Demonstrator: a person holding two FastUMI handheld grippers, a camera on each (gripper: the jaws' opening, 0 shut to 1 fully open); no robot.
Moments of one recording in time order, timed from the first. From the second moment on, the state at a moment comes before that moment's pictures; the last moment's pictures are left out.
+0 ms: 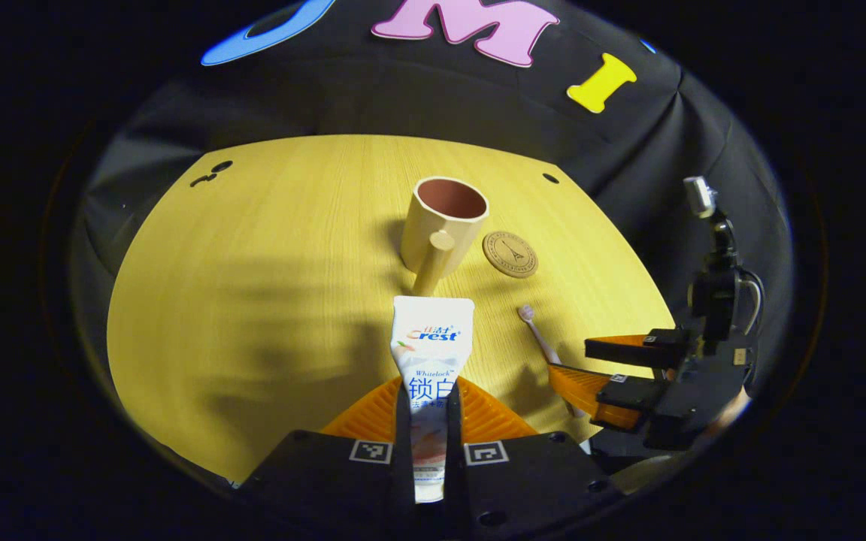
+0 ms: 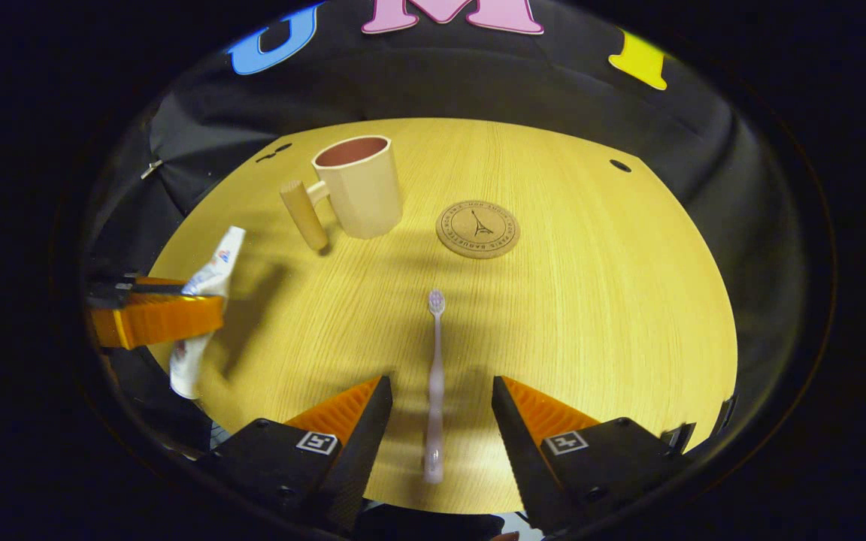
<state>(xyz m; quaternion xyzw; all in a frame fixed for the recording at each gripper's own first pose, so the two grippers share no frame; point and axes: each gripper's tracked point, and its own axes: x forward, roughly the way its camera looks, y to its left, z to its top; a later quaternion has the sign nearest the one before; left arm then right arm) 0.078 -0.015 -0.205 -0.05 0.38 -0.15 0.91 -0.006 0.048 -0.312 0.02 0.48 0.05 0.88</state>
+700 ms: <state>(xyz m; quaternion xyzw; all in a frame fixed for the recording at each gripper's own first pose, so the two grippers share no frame) 0.078 -0.009 -0.189 -0.09 0.36 -0.15 0.92 -0.001 0.052 -0.332 0.00 0.56 0.05 0.83</state>
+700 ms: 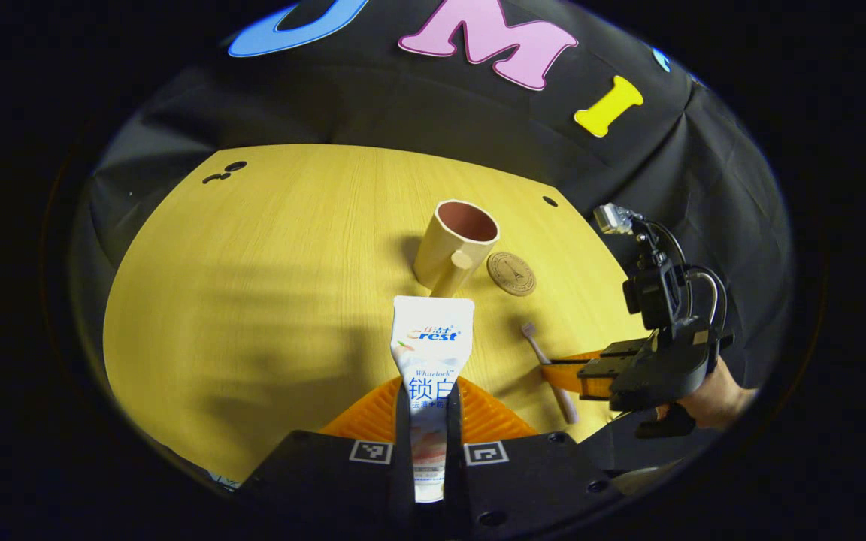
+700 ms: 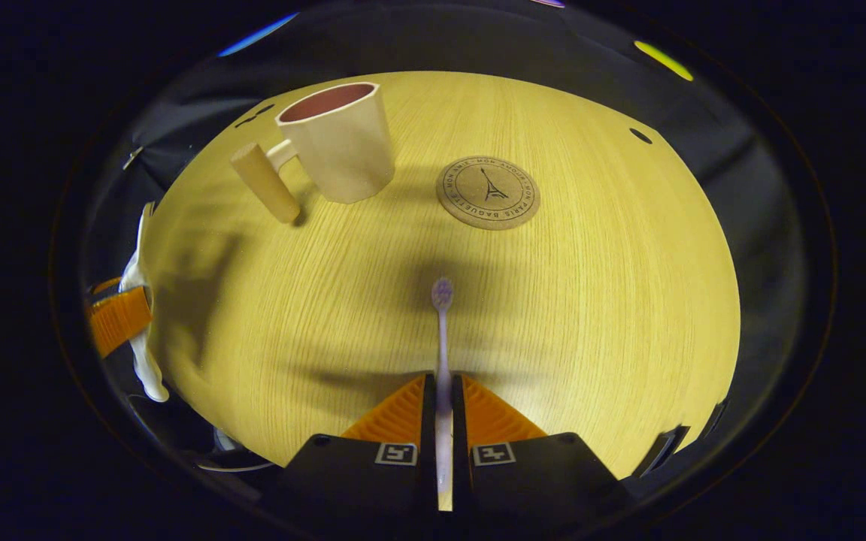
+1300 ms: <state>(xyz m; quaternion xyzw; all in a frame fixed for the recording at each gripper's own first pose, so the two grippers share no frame) 0.139 -0.030 -0.067 -0.17 0.17 -0.19 0.95 0.016 0.038 -0.275 0.20 0.42 0.07 0.88</state>
